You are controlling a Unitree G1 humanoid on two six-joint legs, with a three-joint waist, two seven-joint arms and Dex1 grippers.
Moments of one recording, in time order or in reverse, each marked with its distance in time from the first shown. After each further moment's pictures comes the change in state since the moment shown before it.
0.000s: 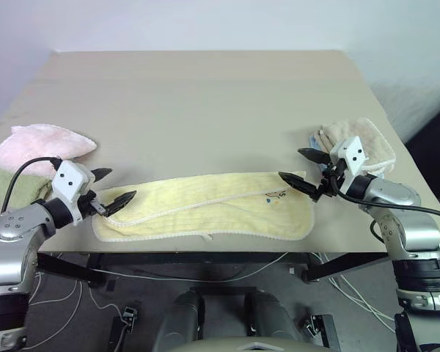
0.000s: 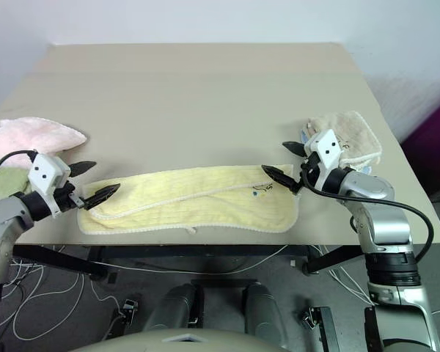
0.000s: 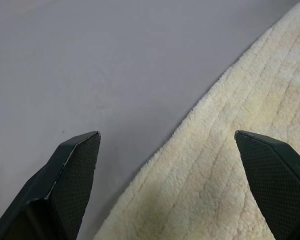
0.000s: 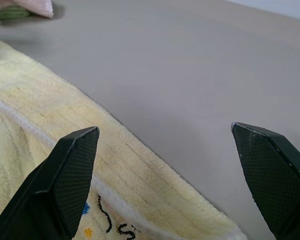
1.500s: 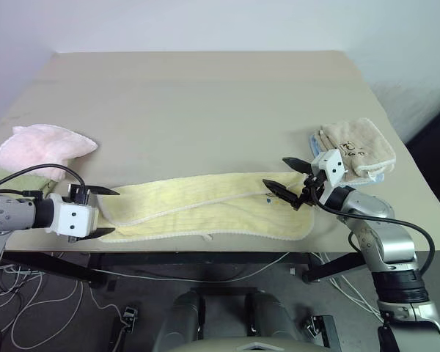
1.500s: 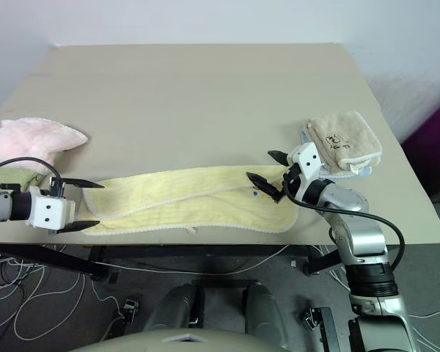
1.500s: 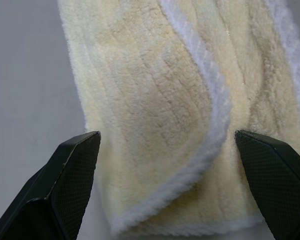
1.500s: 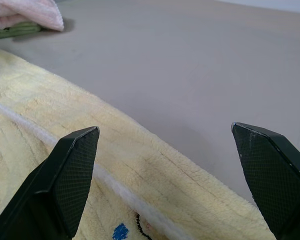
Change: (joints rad) left arm -0.205 0.270 -0.278 0.545 0.377 -1.036 -0.294; right arm 0.056 0.115 0.060 -0.046 -0.009 -0.027 -0.097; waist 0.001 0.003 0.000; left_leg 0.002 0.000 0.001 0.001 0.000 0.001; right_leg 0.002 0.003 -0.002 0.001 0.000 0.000
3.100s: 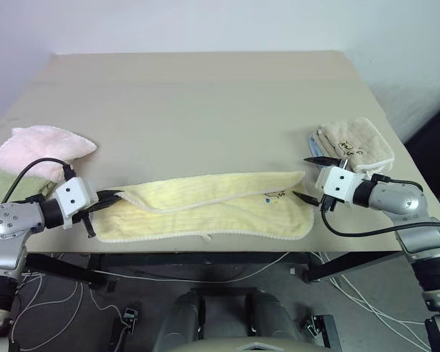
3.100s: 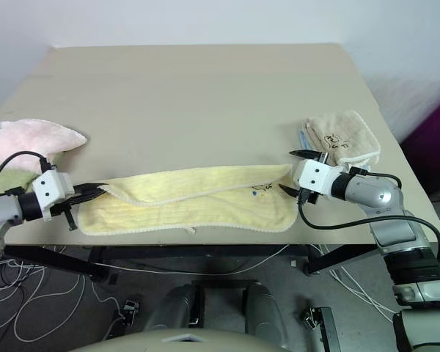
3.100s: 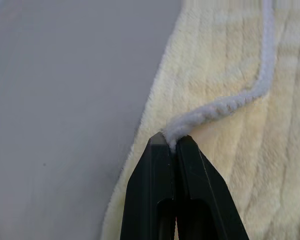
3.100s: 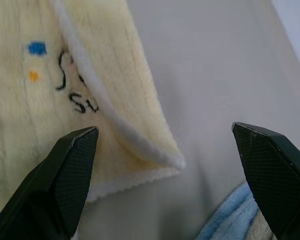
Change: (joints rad) left arm 0.113 -0.146 0.114 -0.207 -0.332 0.516 0.093; right arm -0.080 -0.317 0.135 0.281 -0.480 -0.598 0.040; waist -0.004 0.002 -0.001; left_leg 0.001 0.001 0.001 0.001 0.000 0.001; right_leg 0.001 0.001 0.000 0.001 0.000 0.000
